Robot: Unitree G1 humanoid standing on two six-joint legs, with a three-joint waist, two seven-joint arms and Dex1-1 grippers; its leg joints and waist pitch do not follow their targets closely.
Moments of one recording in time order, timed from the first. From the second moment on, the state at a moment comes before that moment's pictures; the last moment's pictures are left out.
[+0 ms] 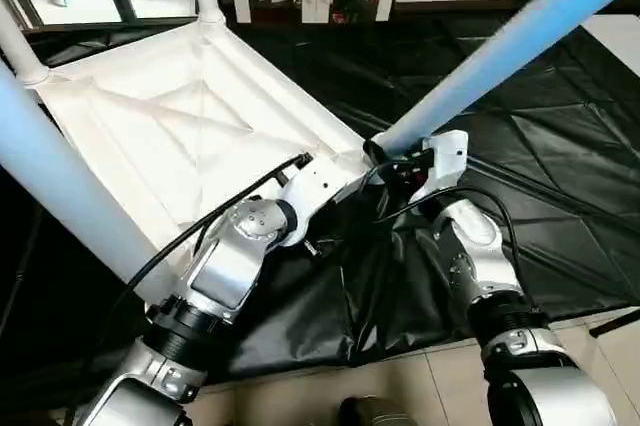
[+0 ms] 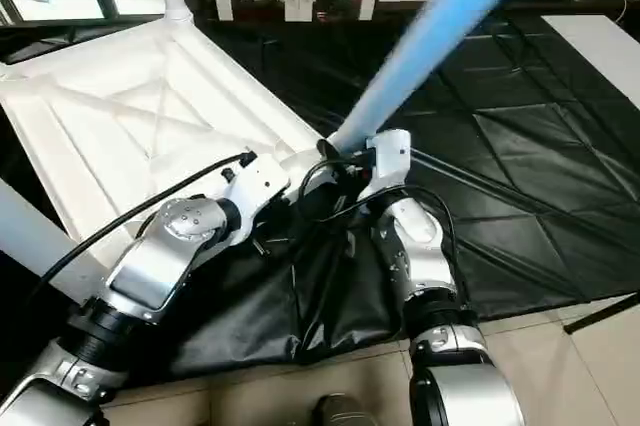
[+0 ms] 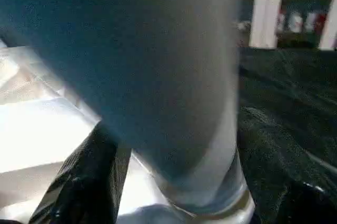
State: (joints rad) left arm -0.54 0.19 -0.34 0.12 0.21 0.64 -0.54; right arm -0.61 -0.07 -0.07 0.79 0.22 -0.30 0.53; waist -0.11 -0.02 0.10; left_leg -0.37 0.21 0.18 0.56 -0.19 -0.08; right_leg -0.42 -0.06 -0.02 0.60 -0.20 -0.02
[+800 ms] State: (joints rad) left arm -0.53 0.32 -0.39 0.17 0.18 0.34 -0.67; right arm -0.60 -0.12 -0.15 0.65 0.36 -0.23 0.66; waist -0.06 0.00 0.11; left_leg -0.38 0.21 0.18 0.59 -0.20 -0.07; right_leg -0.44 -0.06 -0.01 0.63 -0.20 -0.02
